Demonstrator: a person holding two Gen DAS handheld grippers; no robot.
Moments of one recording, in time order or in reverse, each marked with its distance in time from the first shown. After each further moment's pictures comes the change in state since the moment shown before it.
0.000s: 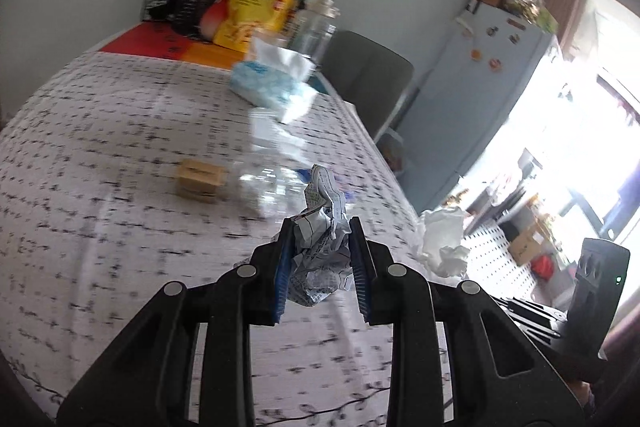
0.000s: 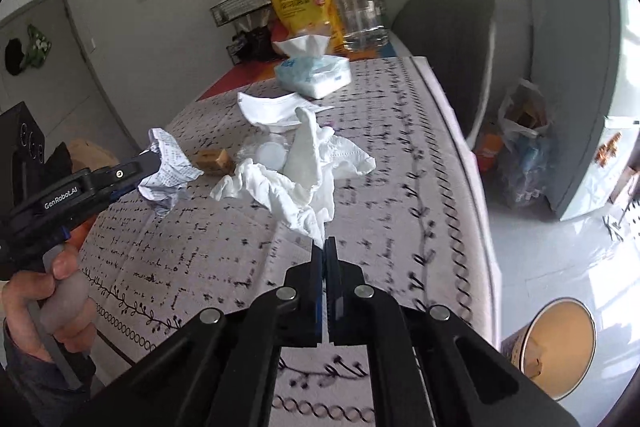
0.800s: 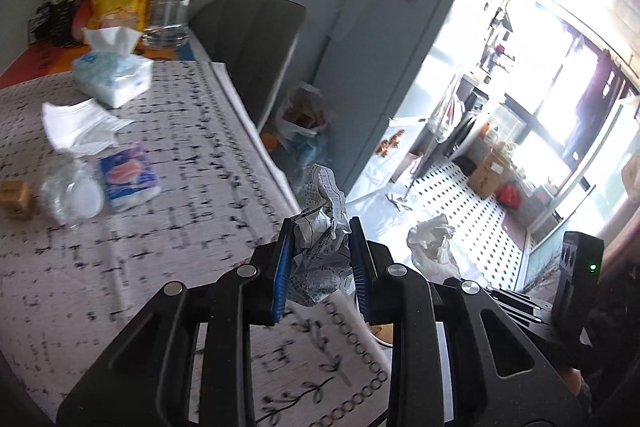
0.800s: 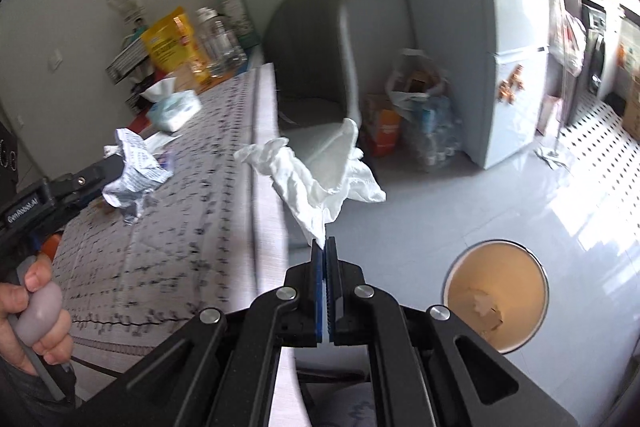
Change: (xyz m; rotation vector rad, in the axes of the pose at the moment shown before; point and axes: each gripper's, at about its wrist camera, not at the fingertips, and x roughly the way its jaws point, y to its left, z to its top) left arm 0.085 -0.155 -0.028 0.214 0.136 -0.191; right arm -0.063 -0.161 -0.053 0.275 -0.062 -0.226
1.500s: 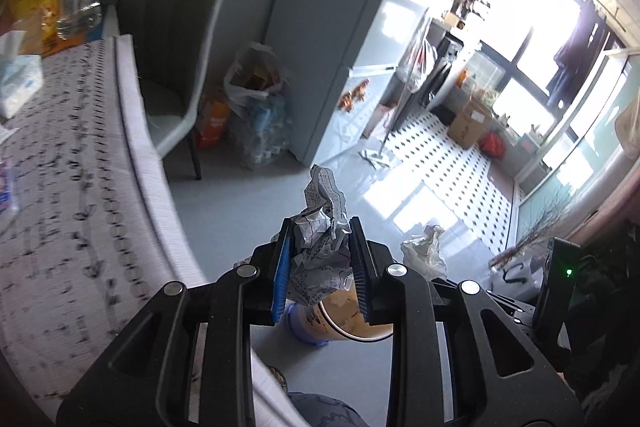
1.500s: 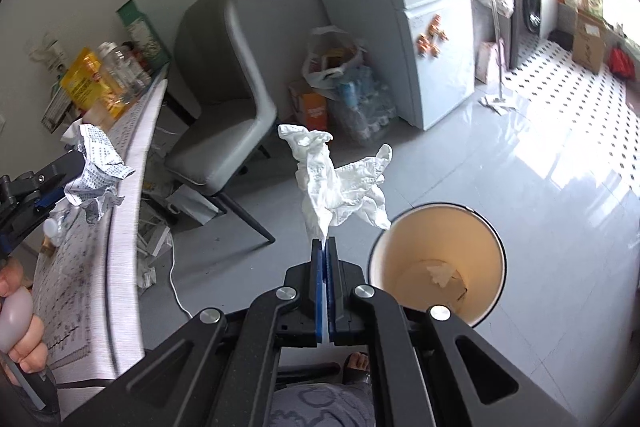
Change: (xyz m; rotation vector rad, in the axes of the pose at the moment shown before) left arm 0.118 -0.092 -0.002 0.109 0.170 -0.075; right arm 0.025 -0.142 -0.021 0.227 0.030 -0.128
